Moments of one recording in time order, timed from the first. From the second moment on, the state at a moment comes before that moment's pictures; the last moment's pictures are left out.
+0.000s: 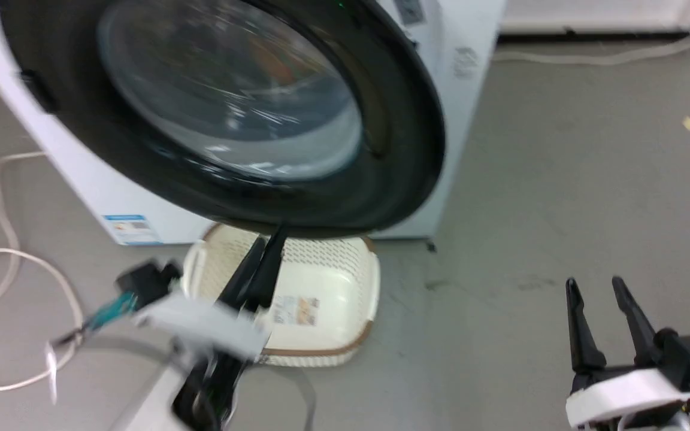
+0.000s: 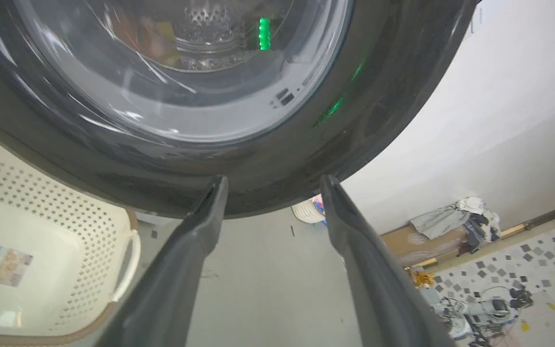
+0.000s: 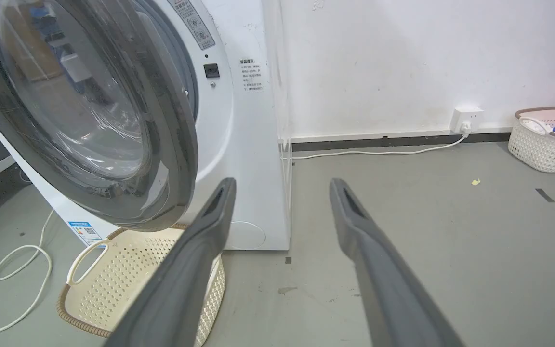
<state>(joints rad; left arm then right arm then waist) -0.41 0.26 -0.50 0.32 -1.35 -0.13 -0.19 -0.07 -0.05 -0.07 0.18 0.15 0.13 -0.26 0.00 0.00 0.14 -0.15</state>
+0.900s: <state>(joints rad) 0.04 0.28 -0.26 0.01 -0.18 0.07 -0.26 0.04 -0.05 0.03 0.13 0.14 0.13 -0.26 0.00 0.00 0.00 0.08</state>
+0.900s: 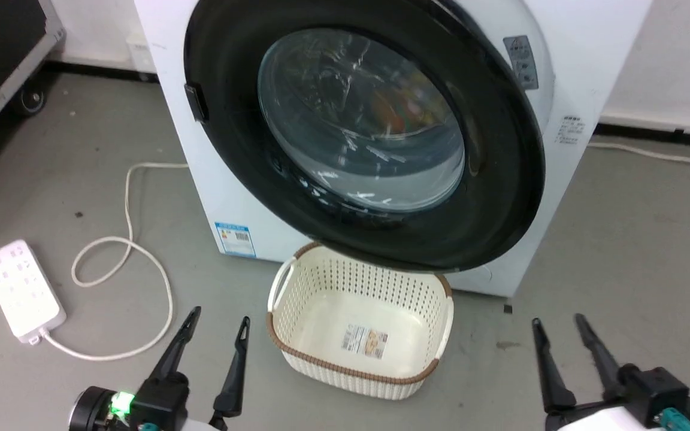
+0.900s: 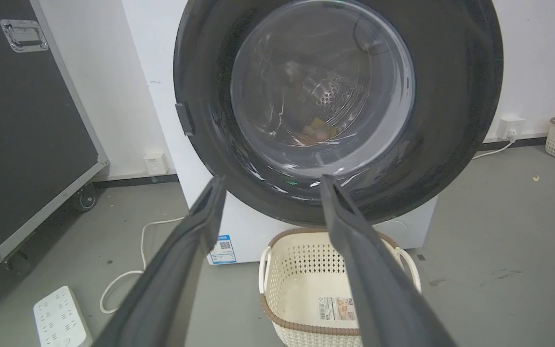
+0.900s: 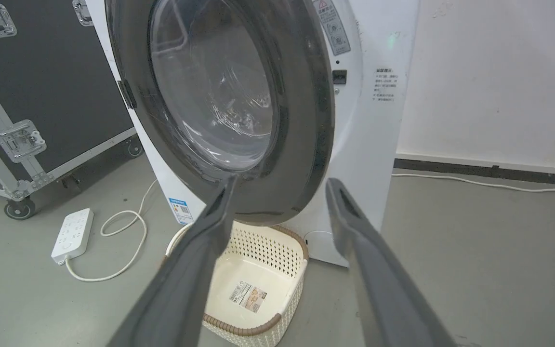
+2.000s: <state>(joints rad) -0.19 0.16 -0.23 -0.04 -0.08 0.04 -0.26 -0.95 -0.45 0.20 0.52 0.39 0.13 0.04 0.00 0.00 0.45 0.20</state>
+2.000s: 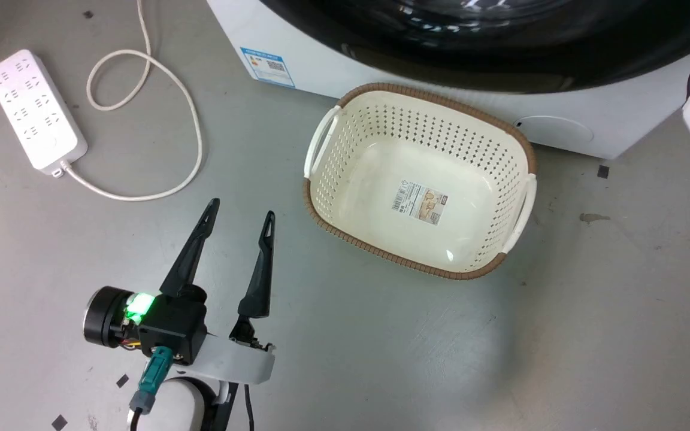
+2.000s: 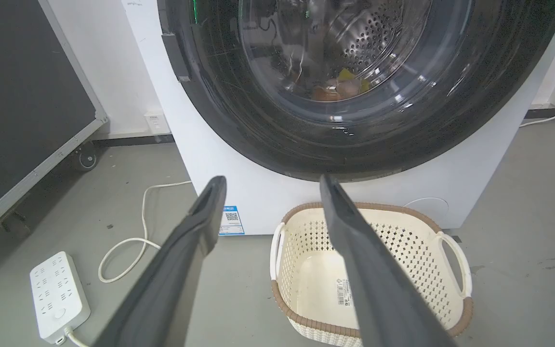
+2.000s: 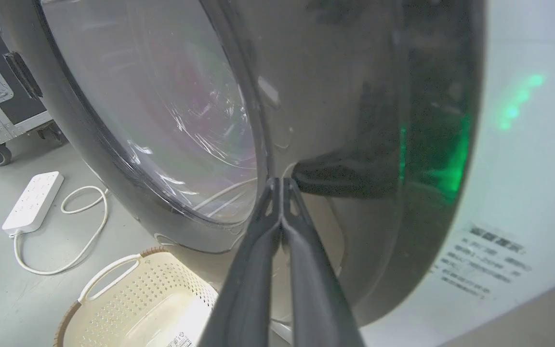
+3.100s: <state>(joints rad) -0.03 0.15 -0.14 0.08 -0.12 -0.02 -0.26 -0.25 -0.20 -0.01 0.22 0.20 0.13 -0.25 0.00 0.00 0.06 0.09</state>
